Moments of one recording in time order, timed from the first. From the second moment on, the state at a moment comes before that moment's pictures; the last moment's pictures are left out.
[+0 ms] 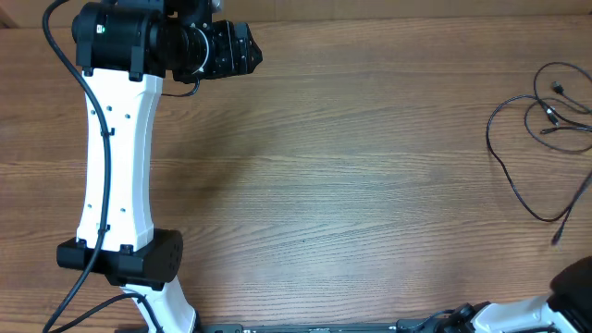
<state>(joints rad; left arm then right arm) -0.16 1.94 2.45 -1.50 0.37 -0.28 -0.93 1.78 2.31 -1.18 -0.58 0.67</state>
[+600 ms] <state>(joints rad) -0.16 1.94 2.45 -1.50 0.36 -0.27 -0.74 1.88 2.30 -1.36 -0.46 0.58</state>
